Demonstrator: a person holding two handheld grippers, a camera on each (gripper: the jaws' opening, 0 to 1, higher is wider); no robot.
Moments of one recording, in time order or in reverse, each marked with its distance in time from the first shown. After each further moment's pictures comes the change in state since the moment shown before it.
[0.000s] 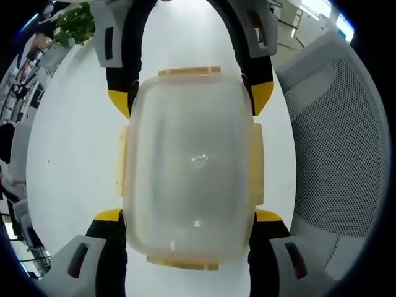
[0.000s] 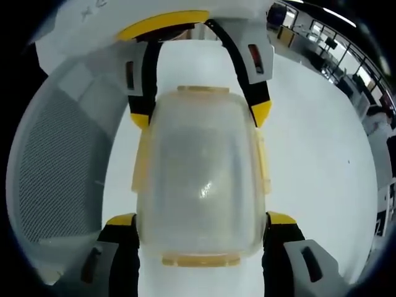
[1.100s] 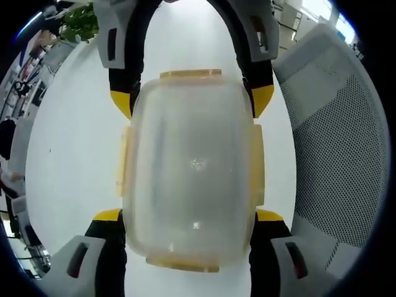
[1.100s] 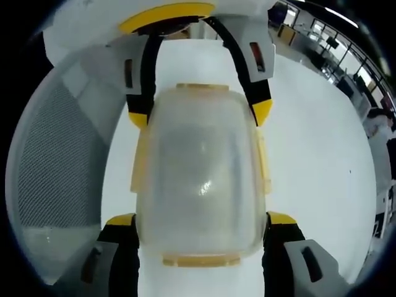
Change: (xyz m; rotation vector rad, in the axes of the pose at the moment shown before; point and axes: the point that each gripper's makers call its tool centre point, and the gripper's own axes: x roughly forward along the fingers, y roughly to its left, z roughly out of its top) left arm -0.004 0.003 -0.025 -0.016 -0.037 0.000; right arm 0.011 -0.002 0.024 -0.003 0.026 -0.006
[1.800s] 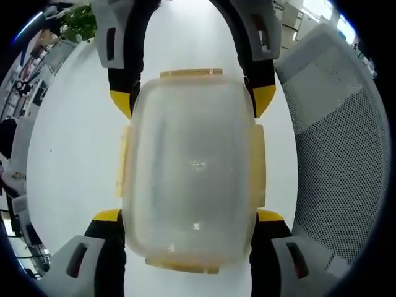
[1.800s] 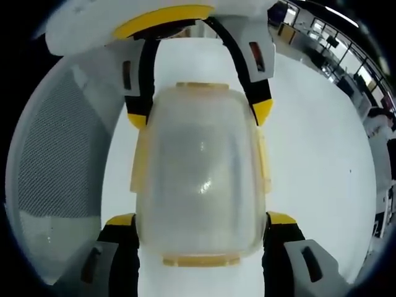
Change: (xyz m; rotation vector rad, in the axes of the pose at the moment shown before) left arm 0.001 -0.004 -0.001 -0.001 0.003 0.012; right arm 0.002 0.003 0.000 0.001 0.017 0.002
